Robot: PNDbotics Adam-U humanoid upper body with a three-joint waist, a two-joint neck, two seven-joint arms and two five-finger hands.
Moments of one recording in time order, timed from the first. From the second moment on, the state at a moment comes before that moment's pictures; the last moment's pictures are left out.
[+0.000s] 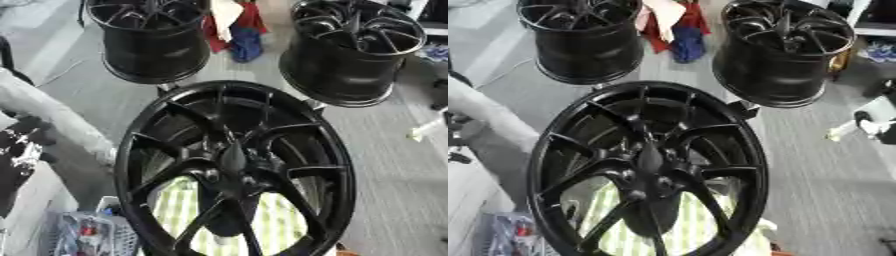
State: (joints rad) left arm -0.06 0.18 0.23 -1.72 0.04 -0.01 -0.23; right arm -0.02 -0.81 -0.08 -1.53 0.37 0.18 0.15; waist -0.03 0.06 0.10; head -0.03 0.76
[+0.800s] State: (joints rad) left arm -0.05 0.17 0.24 -1.68 0.02 -0.02 -0.22; right arm 0.07 -0.55 -0.23 -1.50 0.32 0.24 -0.30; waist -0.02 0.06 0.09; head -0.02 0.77
